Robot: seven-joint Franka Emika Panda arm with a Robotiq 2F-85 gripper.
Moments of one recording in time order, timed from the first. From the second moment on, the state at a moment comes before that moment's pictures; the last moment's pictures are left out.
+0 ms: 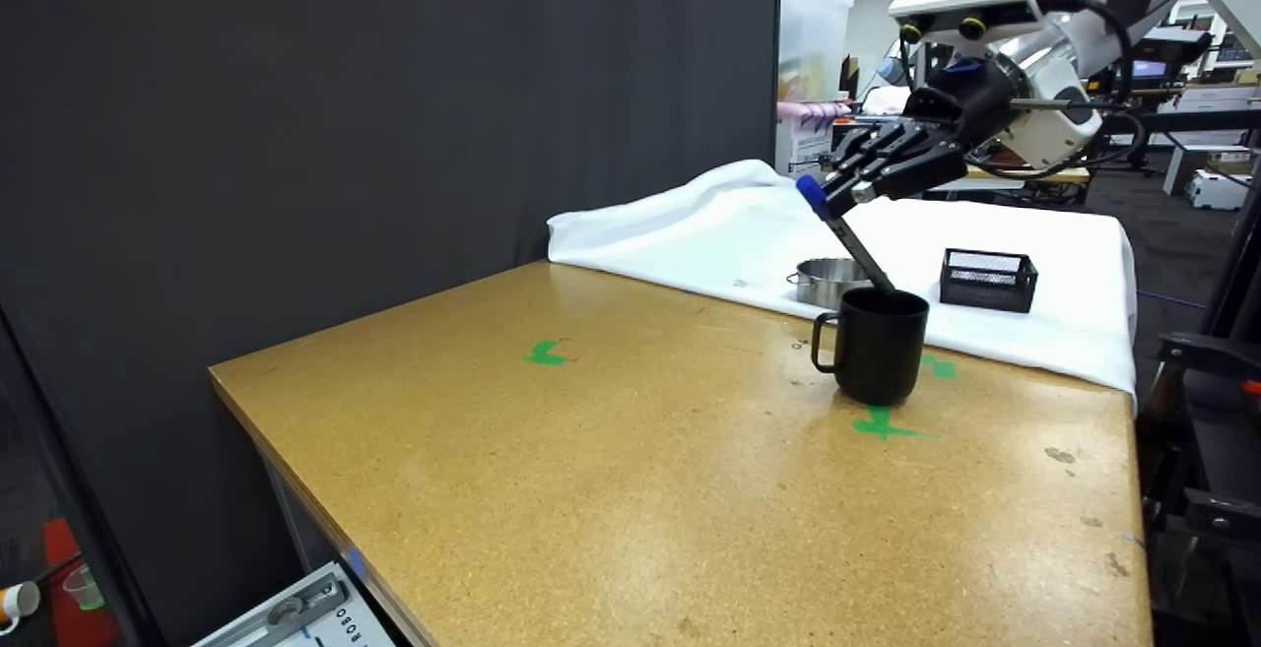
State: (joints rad) arm -1.75 0.28 1.72 -2.68 1.74 2.55 0.42
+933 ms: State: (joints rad) arm -1.89 0.42 1.68 -2.76 1.75 2.42 0.28
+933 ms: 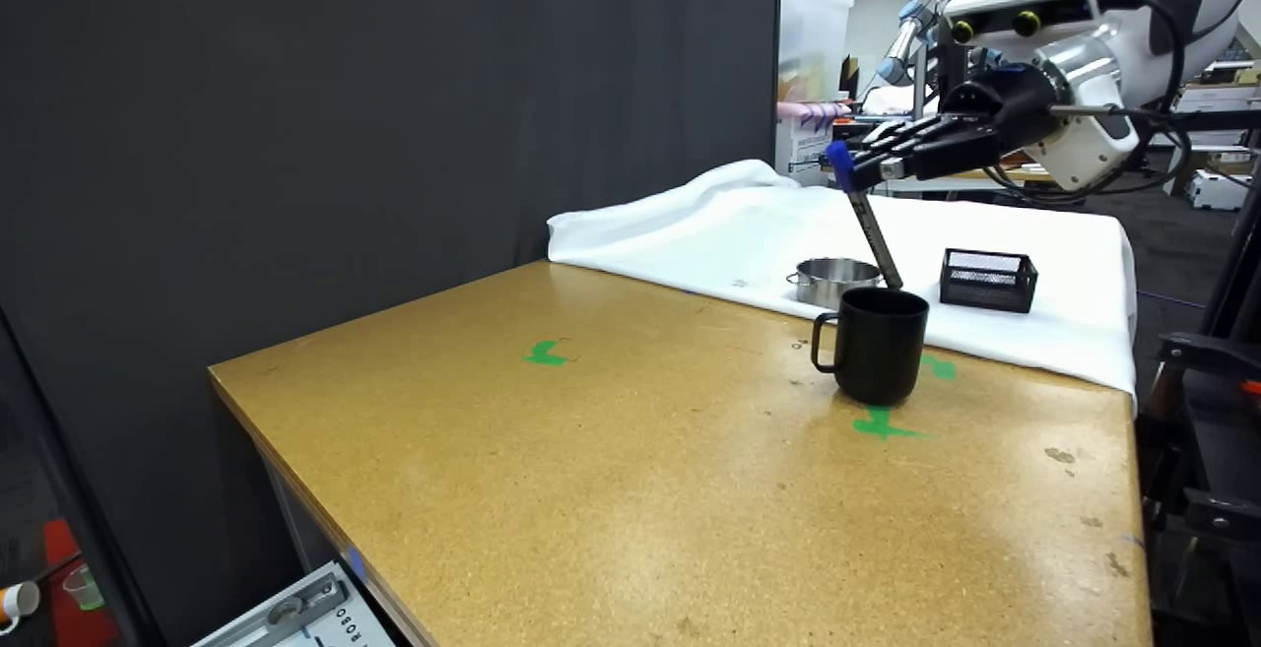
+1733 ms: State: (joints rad) arm -1.70 0.41 1.51 -2.72 1.75 2.43 0.19
